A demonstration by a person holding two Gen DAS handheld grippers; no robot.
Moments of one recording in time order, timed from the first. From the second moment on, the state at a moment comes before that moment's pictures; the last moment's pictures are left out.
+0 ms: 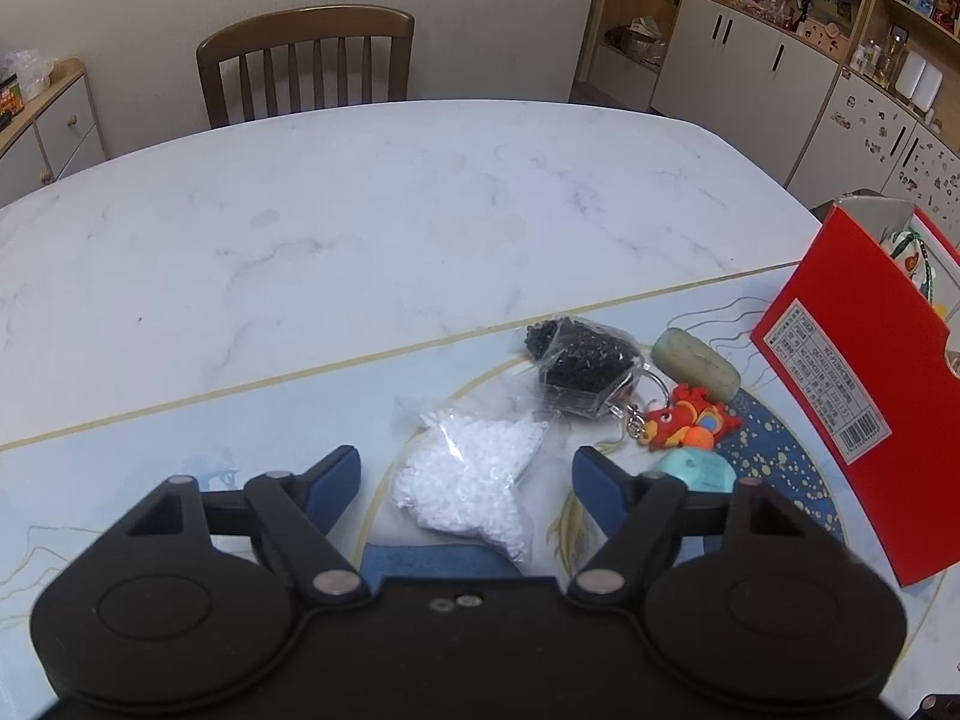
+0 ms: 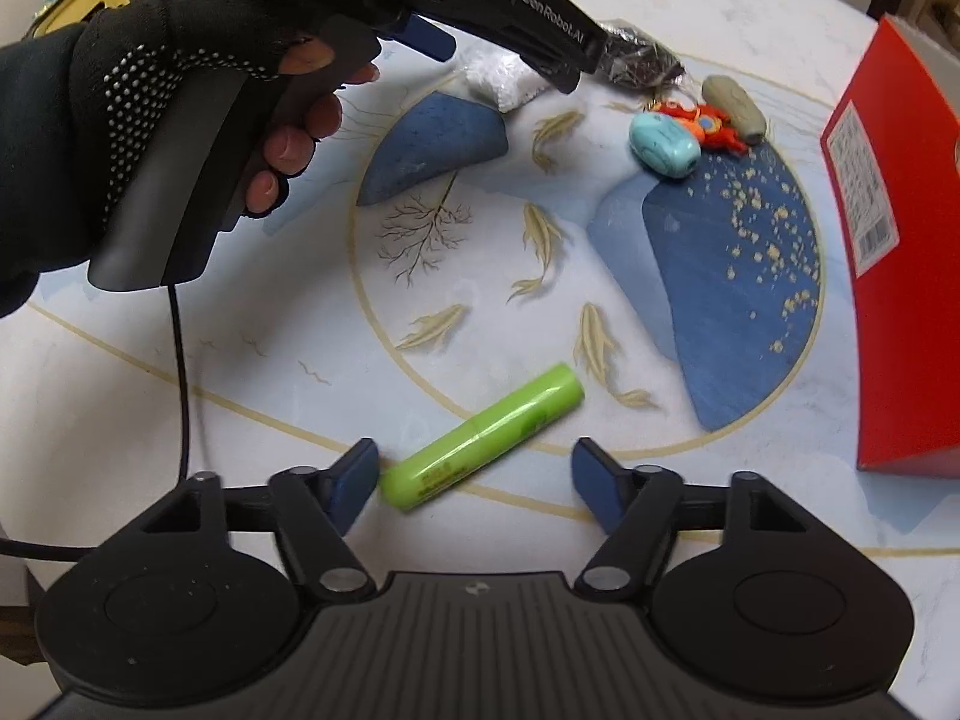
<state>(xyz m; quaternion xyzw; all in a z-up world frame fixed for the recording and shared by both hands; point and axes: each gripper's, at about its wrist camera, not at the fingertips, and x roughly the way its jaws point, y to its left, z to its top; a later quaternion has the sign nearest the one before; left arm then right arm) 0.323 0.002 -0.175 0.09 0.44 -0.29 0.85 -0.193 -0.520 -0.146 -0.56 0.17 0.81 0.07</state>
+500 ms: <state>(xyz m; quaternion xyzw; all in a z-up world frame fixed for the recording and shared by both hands) 0.323 0.013 -0.174 0.06 0.45 -0.29 0.84 -0.194 -0.508 -0.146 -0.55 0.16 0.82 0.09</state>
